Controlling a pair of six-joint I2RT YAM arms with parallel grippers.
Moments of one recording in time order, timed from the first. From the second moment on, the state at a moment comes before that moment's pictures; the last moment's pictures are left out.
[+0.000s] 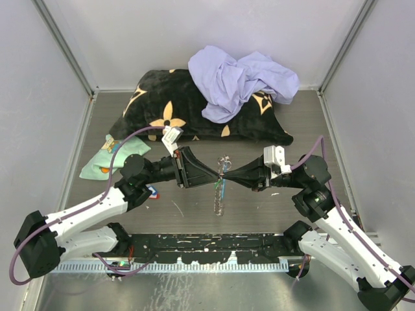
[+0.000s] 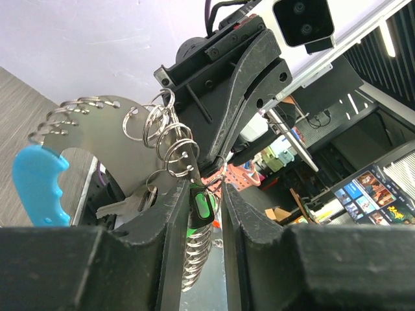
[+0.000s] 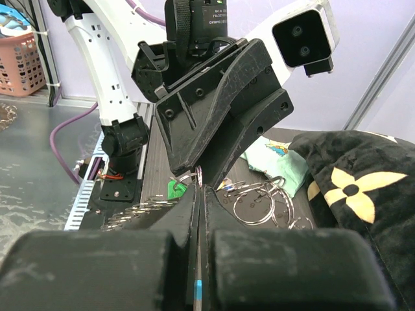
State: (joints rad) left arm -0.84 1.04 0.64 0.77 0.64 -1.09; right arm 0.60 0.66 0.71 0.22 -0.90 0.03
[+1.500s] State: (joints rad) left arm -0.85 1.03 0.64 0.68 0.65 -1.09; right arm 0.60 0.67 0.73 0.19 -0.91 0.03
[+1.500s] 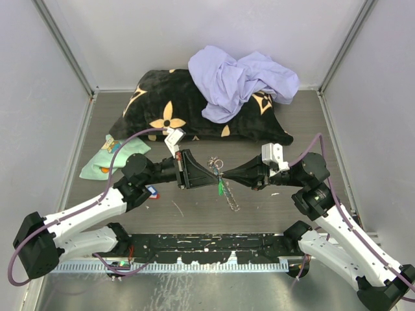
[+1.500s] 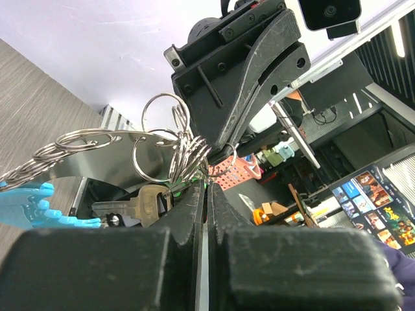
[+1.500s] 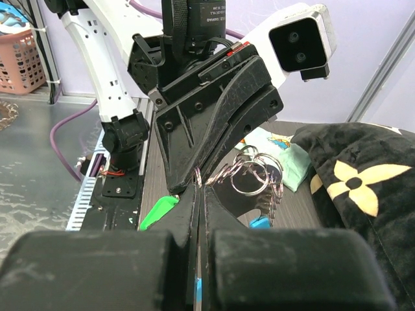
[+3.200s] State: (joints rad) left arm -0.90 0.93 0.66 0.62 0.62 -0.26; right arm 0.59 0.68 0.73 0.20 -0.92 0.05
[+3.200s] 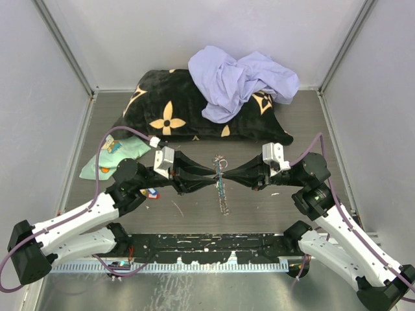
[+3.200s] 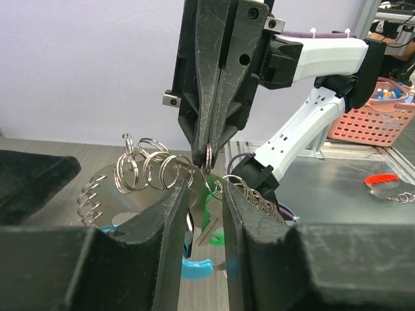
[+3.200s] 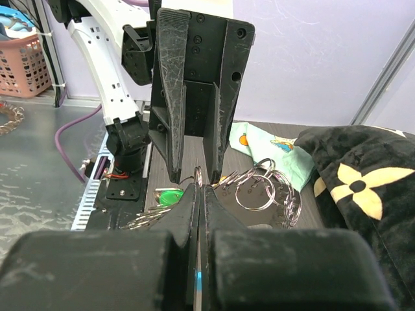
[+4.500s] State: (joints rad) left arm -0.96 0.94 0.68 0.59 0.53 -0.19; right arm 0.59 0.69 0.73 0.20 -0.94 0.04
